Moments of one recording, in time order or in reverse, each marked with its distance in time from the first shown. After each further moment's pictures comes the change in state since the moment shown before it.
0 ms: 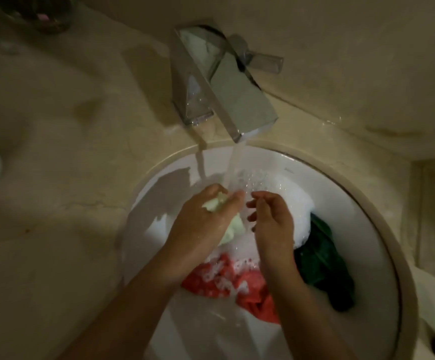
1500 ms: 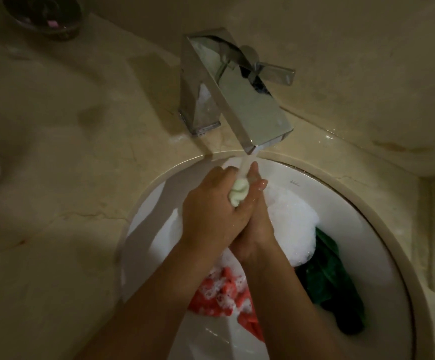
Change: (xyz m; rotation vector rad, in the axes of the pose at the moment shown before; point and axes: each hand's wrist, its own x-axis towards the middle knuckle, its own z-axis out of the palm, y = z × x) left_hand 0.048 -0.016 0.020 0.426 0.468 0.668; right_hand 0.010 -0.042 0.046 0.903 -0.460 0.382
